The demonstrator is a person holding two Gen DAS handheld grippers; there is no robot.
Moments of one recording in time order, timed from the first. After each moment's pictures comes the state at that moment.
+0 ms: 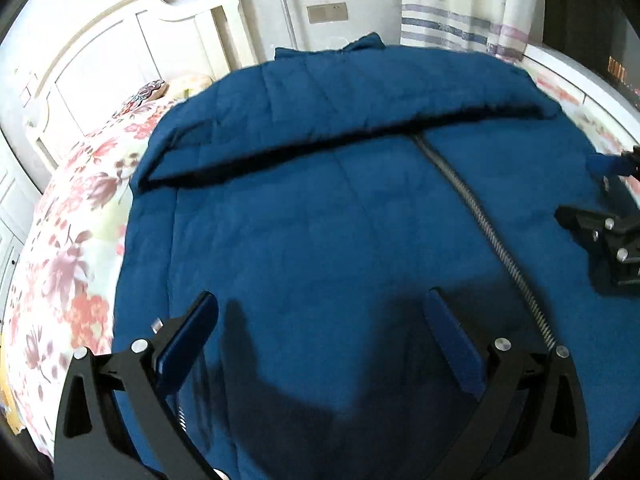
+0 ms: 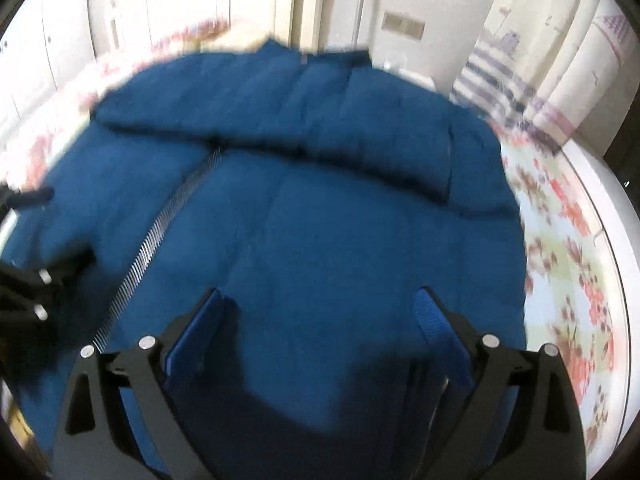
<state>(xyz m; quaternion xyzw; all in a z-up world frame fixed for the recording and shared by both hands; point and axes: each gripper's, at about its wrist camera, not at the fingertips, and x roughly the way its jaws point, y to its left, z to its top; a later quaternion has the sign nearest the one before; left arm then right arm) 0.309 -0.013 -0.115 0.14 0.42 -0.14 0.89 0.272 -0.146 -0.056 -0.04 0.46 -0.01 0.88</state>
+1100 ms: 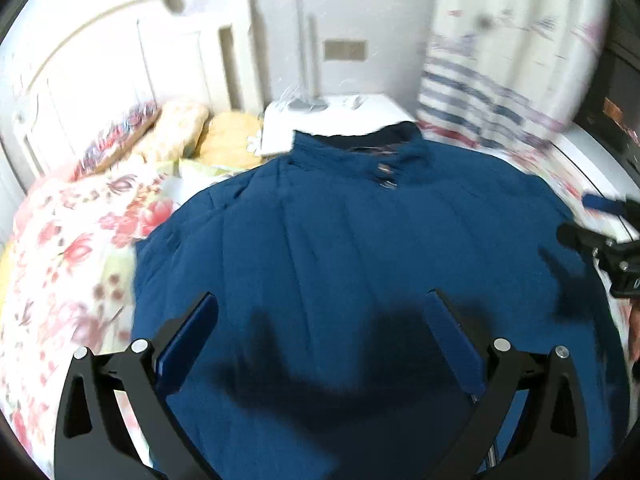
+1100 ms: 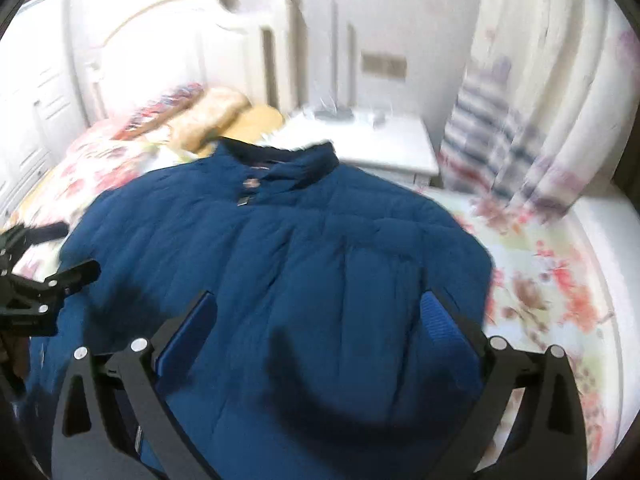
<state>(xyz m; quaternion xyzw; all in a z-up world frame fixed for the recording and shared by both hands) 0.492 -0.028 -0.046 0.07 0.41 -0.15 0.90 0.427 -0.206 0.016 0.04 0.40 -0.02 0.91</state>
